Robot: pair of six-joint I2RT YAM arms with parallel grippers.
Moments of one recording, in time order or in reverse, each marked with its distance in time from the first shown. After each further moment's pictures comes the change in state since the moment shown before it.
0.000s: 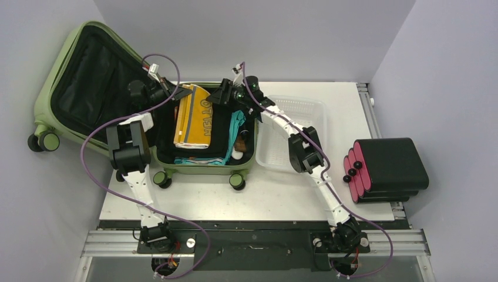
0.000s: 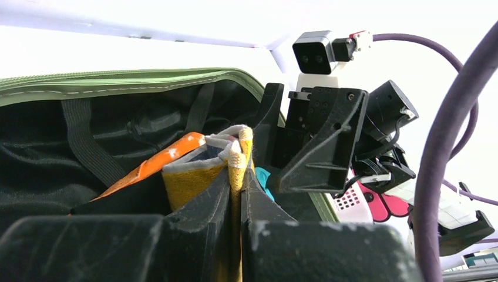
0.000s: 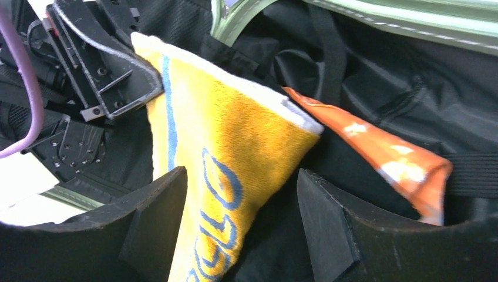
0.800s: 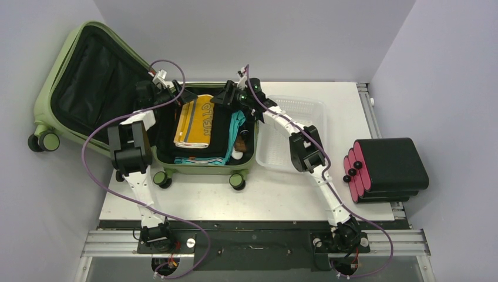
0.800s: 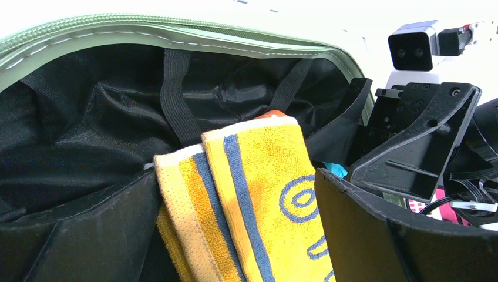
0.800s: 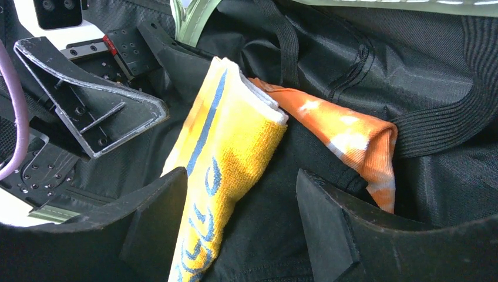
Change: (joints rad) left arm -0.028 -0.017 0.034 -0.494 -0.237 0.393; right arm -0.016 -0.001 -0.045 -0.033 0.036 0.069
